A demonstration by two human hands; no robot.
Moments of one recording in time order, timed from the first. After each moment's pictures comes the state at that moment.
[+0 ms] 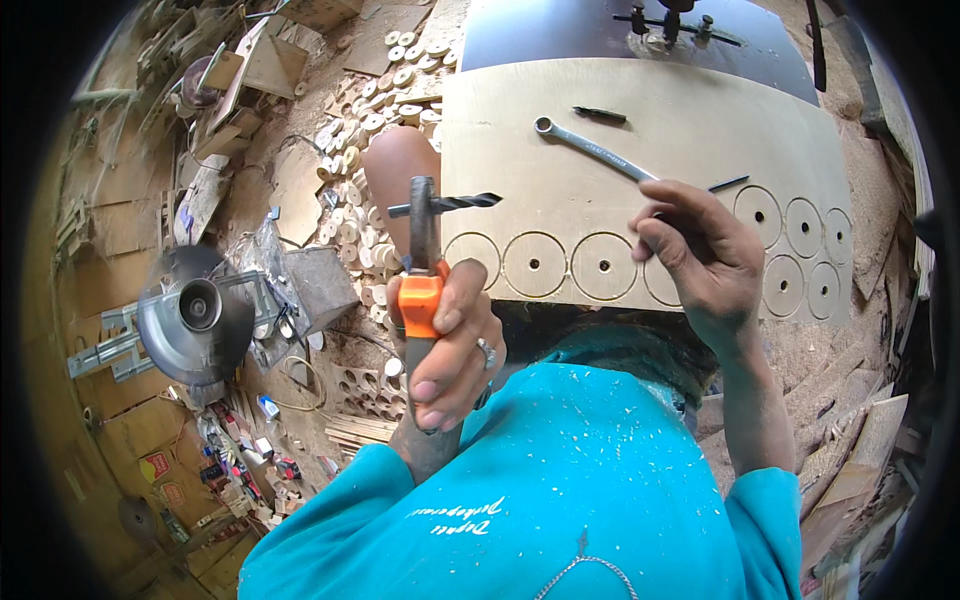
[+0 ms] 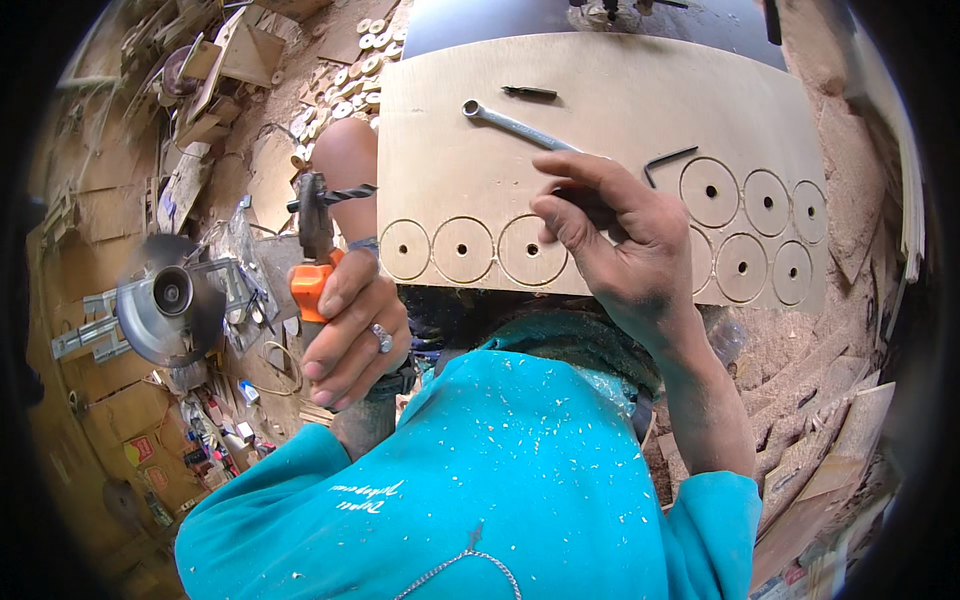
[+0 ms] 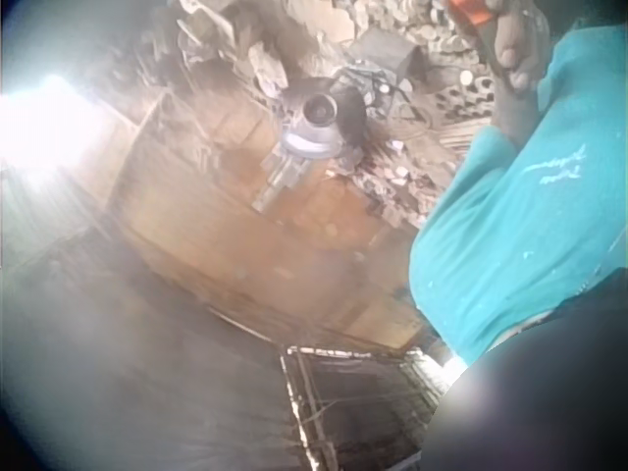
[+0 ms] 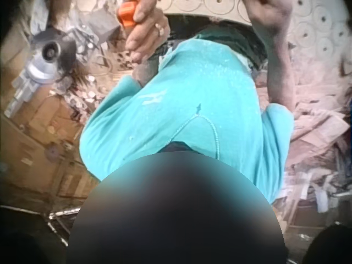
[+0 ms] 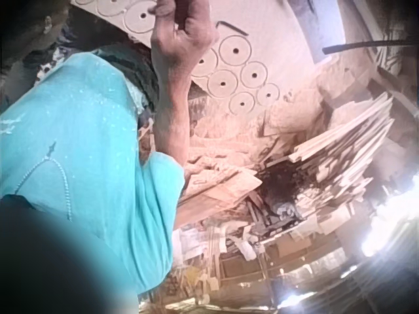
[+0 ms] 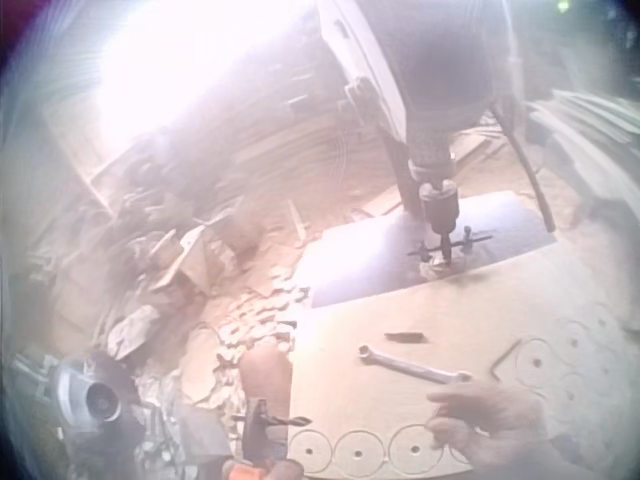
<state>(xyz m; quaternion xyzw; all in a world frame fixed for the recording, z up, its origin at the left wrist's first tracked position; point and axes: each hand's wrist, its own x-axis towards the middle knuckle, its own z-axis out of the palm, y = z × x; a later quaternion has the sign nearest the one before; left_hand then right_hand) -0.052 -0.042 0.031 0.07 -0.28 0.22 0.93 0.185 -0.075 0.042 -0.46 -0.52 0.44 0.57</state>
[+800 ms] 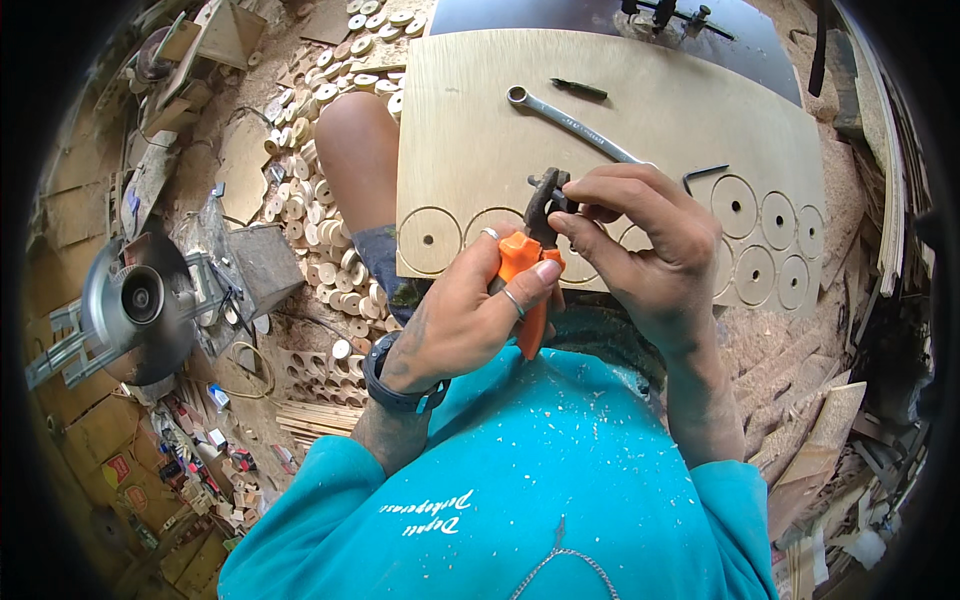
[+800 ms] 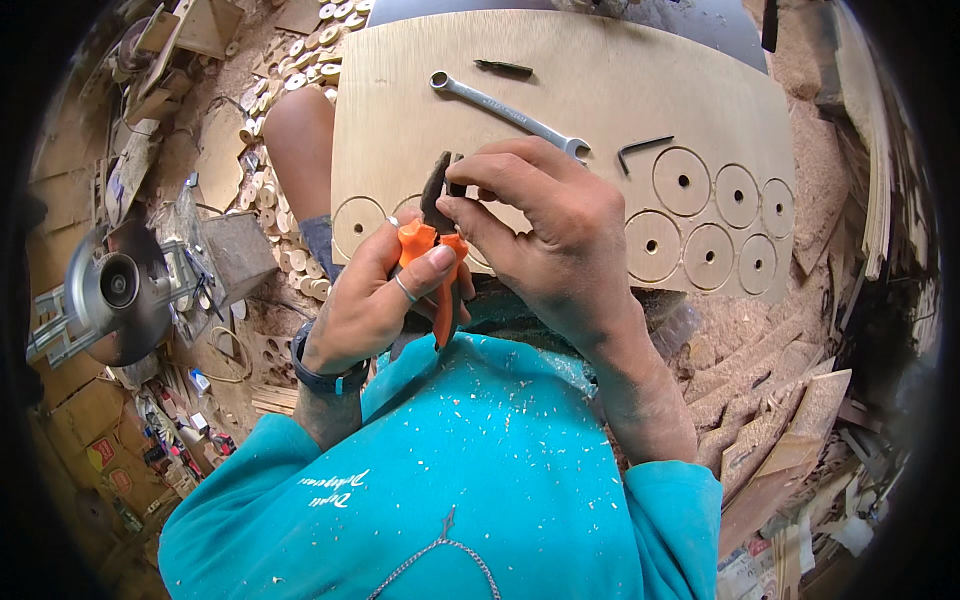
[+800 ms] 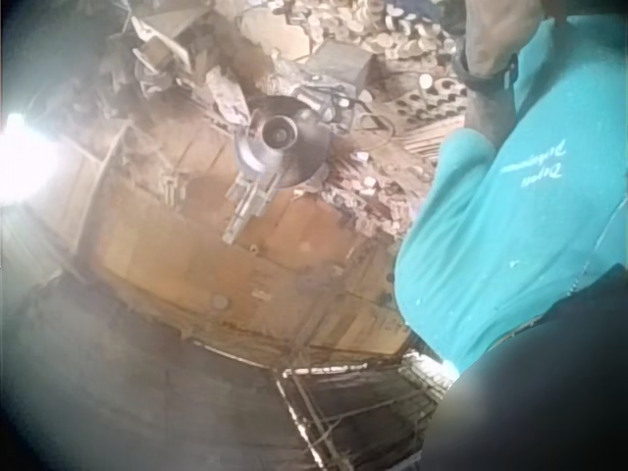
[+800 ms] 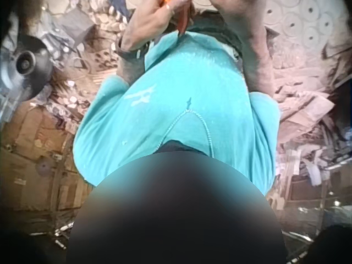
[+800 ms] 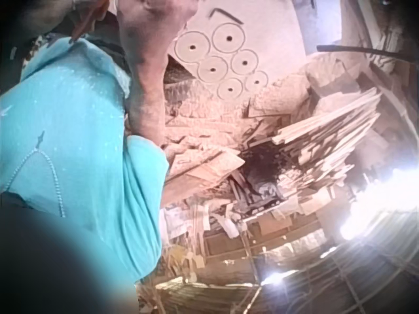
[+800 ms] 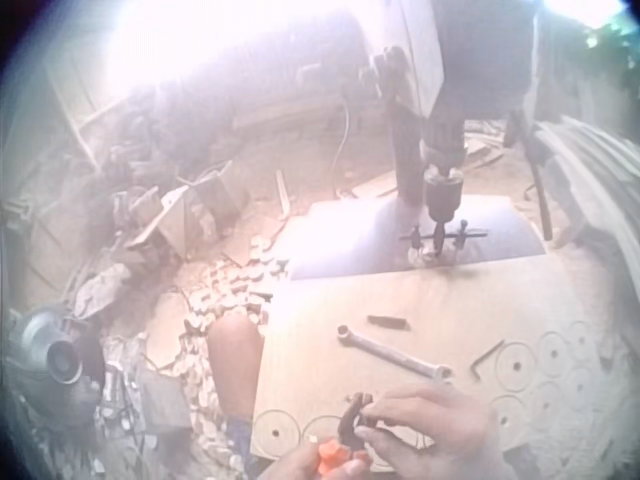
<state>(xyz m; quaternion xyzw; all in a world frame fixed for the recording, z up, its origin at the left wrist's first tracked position) -0.034 -0.065 0.056 0.48 0.45 0.17 0.73 0.163 -0.066 0.045 -0.49 -0.67 0.26 0.50</state>
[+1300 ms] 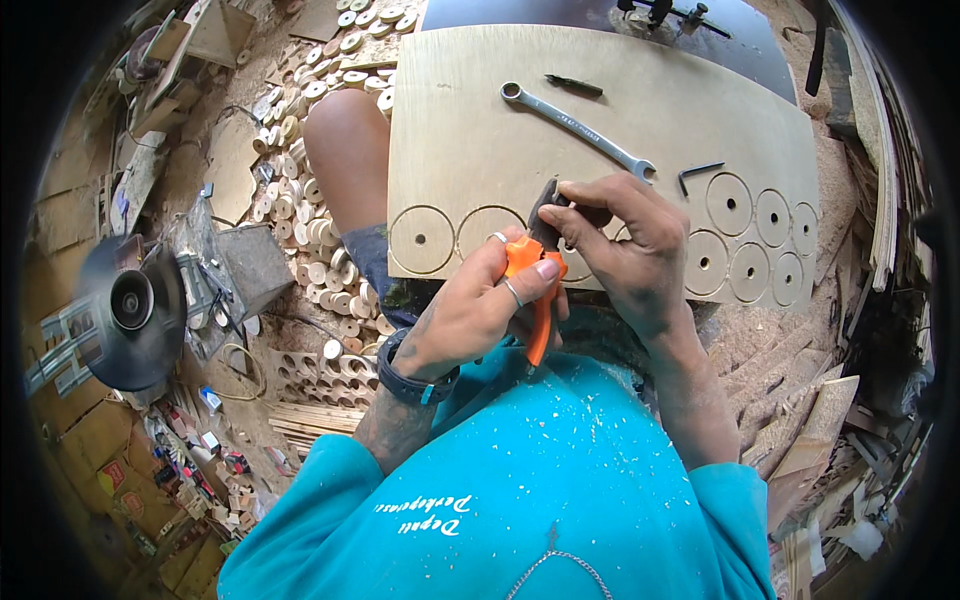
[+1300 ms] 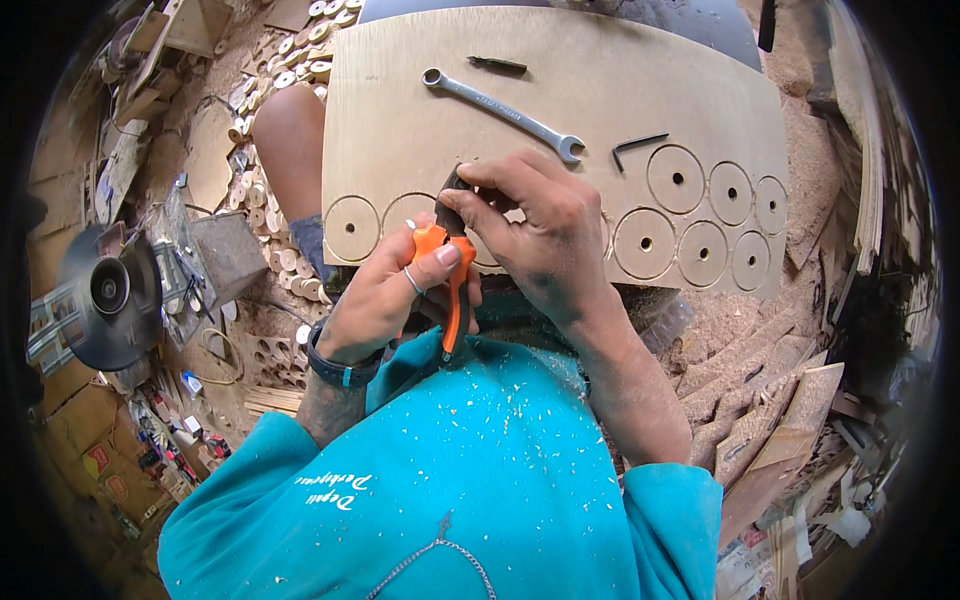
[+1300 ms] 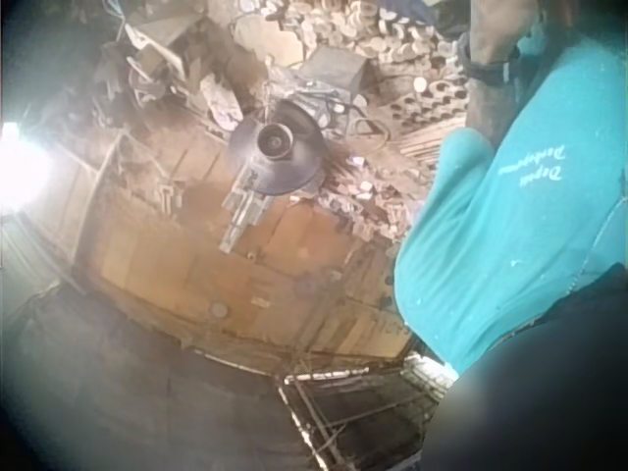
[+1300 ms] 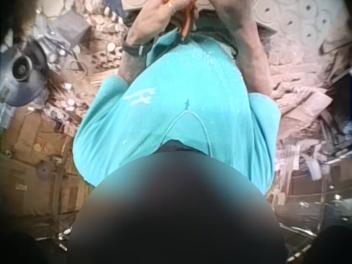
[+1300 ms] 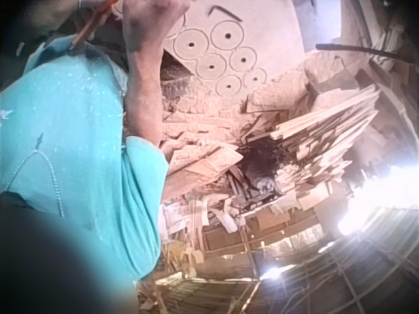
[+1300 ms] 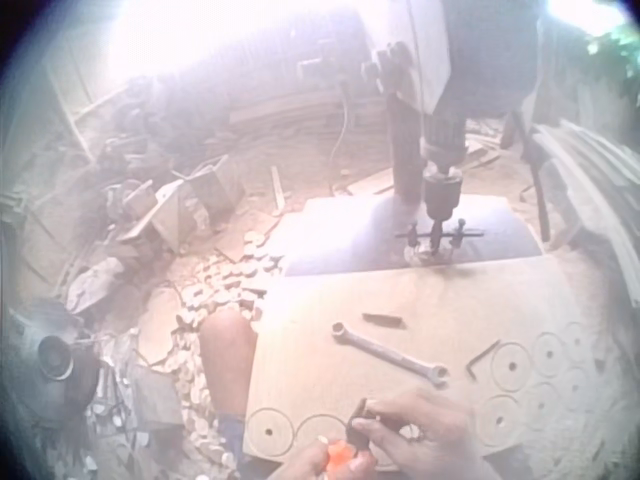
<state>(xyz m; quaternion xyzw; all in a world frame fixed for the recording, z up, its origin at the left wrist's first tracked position) -0.031 -0.064 0.033 0.37 0.41 0.16 0.82 0.155 -0.067 0.017 -0.52 -0.60 0.34 0.51</state>
